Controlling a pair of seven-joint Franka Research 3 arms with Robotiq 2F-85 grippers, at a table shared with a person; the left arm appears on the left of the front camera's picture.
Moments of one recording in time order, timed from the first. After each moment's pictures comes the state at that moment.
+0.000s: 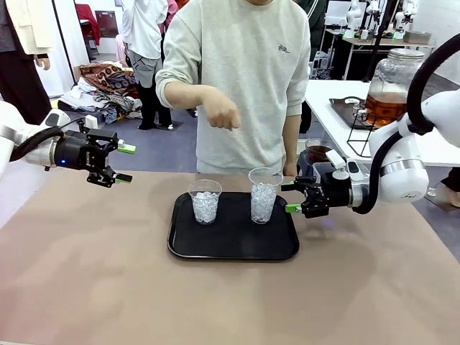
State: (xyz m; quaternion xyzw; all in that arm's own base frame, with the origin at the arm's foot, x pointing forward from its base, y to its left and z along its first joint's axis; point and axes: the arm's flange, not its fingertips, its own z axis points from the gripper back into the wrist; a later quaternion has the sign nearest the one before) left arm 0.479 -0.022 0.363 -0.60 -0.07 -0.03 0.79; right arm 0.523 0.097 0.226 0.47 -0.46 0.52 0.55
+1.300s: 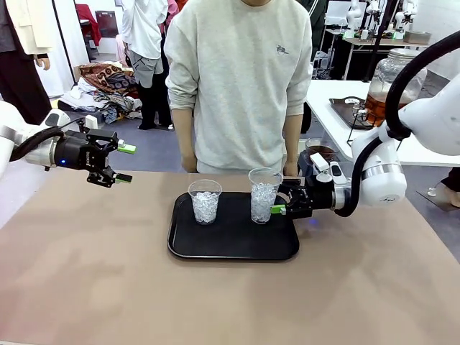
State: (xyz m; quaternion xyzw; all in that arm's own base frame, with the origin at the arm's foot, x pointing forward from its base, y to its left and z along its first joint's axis) left arm 0.479 -0.022 0.363 -0.60 -0.07 -0.03 0.79; right arm 0.530 0.137 0.211 0.50 -0.45 0.51 0.53
